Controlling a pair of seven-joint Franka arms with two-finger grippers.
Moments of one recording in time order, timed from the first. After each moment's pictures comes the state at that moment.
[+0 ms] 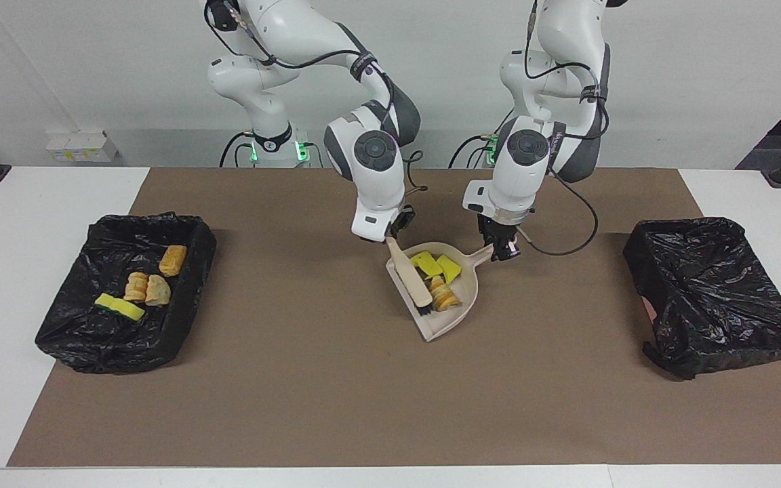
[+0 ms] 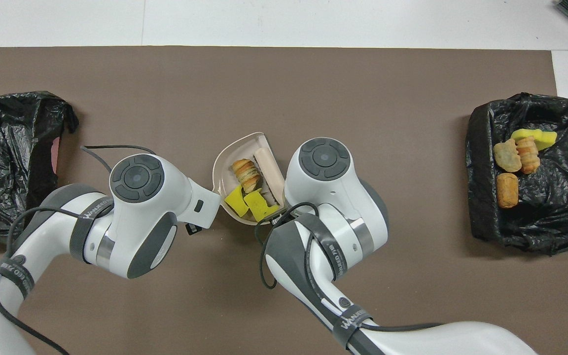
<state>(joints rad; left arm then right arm) -0.34 0.11 -0.11 -2.12 0.03 2.19 0.73 0.44 0.30 0.11 -1.77 0.14 1.92 0.11</state>
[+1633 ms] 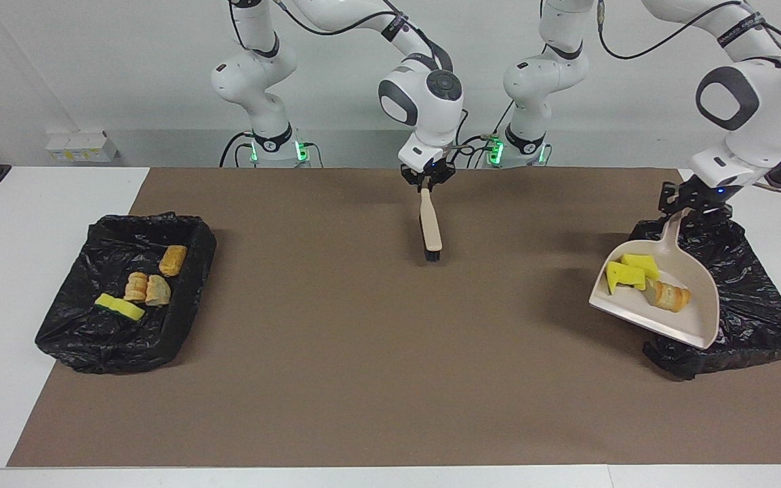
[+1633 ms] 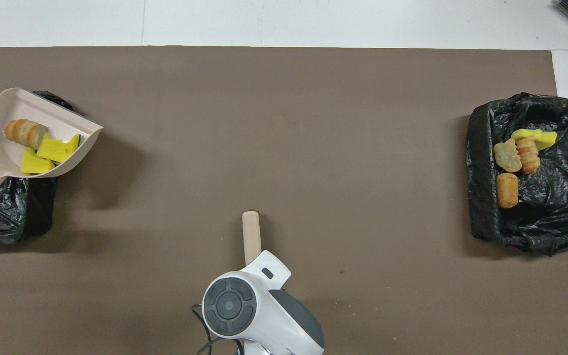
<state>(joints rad) 0.42 -0.01 -0.08 -1.92 -0.10 1.86 0.88 0.82 0.18 0.11 -2.03 0.09 2.11 0.84</state>
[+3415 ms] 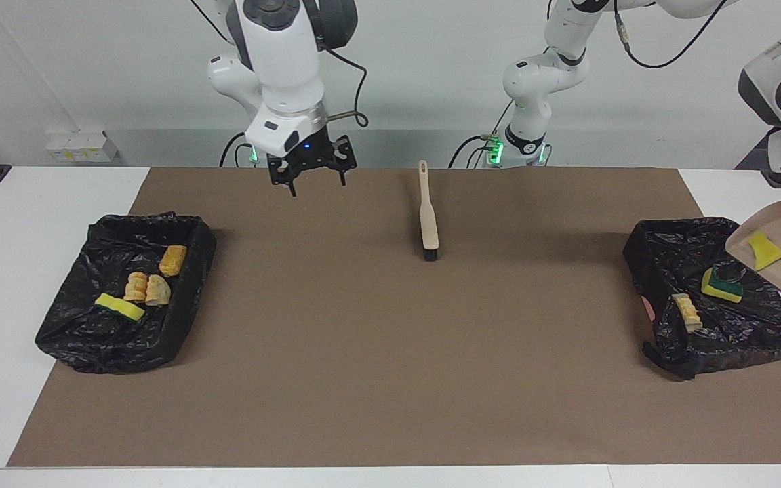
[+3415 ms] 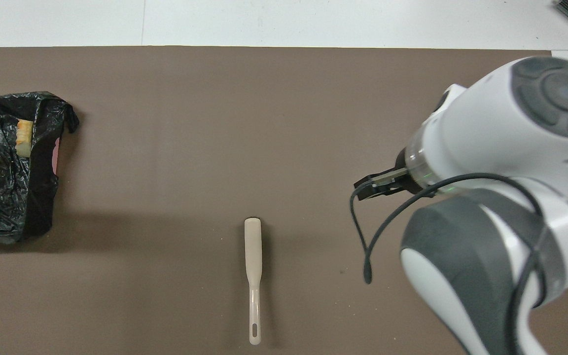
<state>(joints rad) 0.26 0.16 -0.12 -1.53 1.09 1.79 1.23 0.26 0.06 0.04 -1.57 0.04 1.59 0.04</state>
